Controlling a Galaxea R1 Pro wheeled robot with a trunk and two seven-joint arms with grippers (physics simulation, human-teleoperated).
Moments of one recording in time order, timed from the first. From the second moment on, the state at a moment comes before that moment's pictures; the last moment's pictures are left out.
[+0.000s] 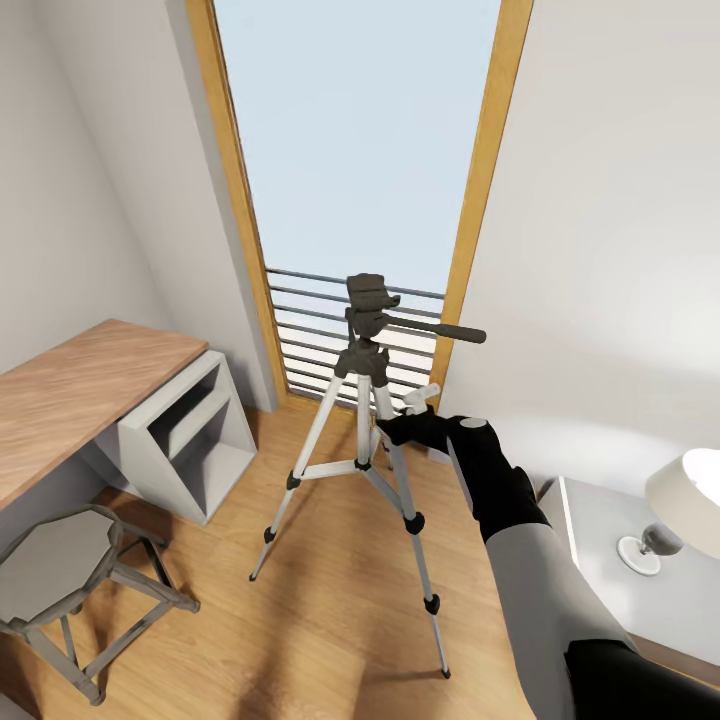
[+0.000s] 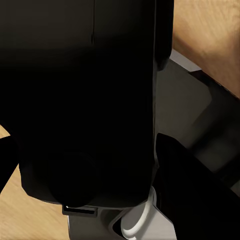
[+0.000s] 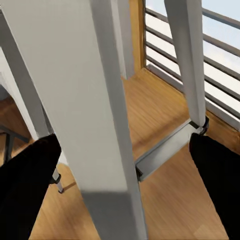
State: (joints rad) left arm -0.23 0.03 -0.16 0.00 0.76 -0.03 0.00; right arm -0.89 0.17 -0.06 -0.93 0.35 0.44 0.58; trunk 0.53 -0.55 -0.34
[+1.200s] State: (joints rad) left arm -0.24 0.20 -0.15 -1.19 0.57 0.77 0.07; right arm -0.89 0.17 -0.07 -0.93 0.35 0.44 0.58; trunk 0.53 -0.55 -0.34
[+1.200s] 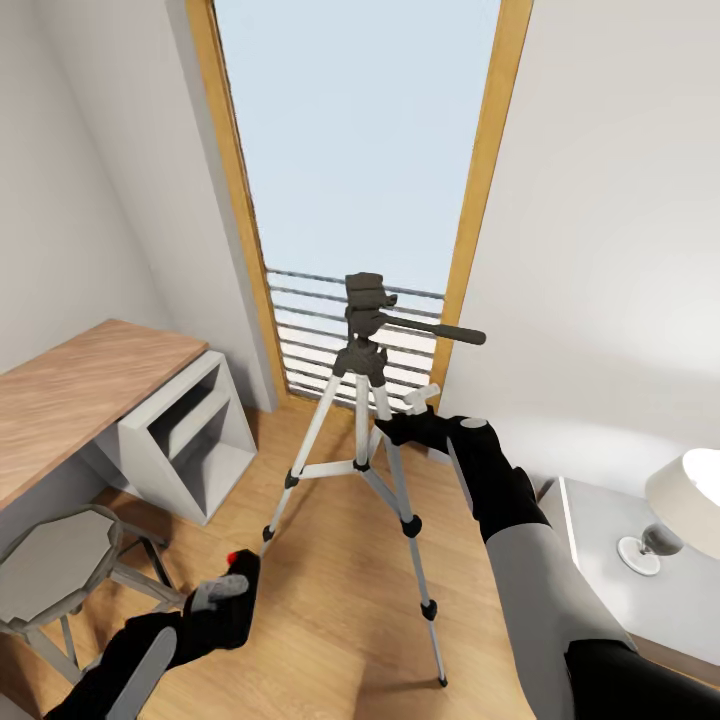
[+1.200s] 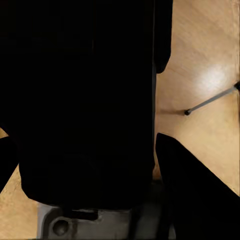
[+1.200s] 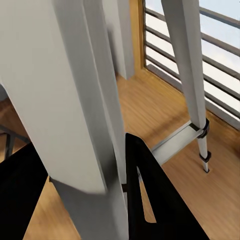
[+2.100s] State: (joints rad) left arm -1.26 0.12 -0.11 -0.90 0.65 1.05 0.34; right arm -0.89 0.17 -0.06 -0.93 0.35 0.45 0.58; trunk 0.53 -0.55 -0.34
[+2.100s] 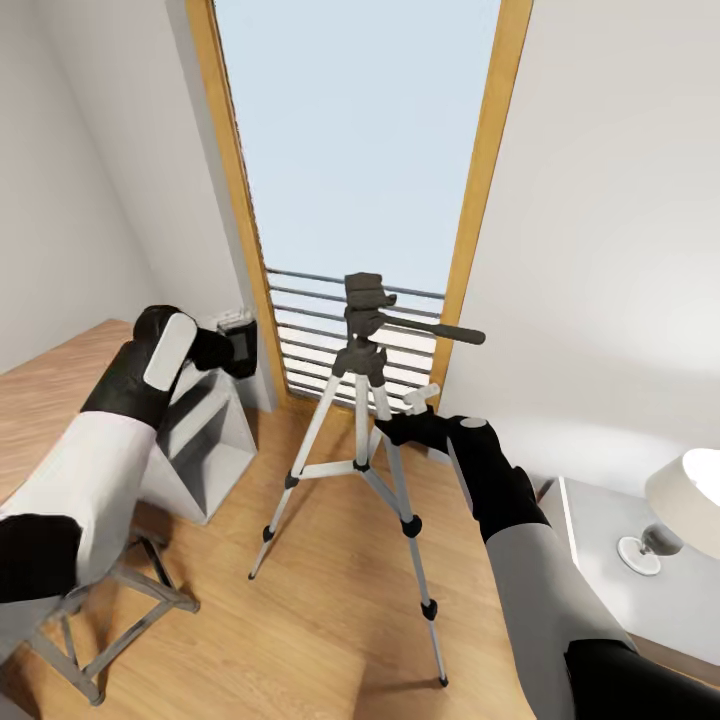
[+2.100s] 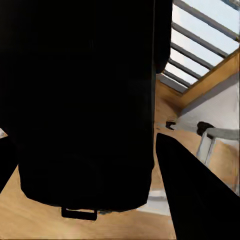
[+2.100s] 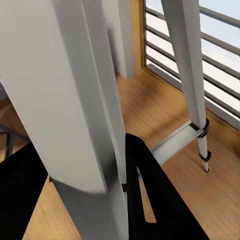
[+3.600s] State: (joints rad) left arm -1.92 -0.17 -0.11 -0.43 0.71 1.04 0.34; right arm -0.90 0.17 -0.06 -0.94 0.36 0.45 0.58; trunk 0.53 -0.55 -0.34
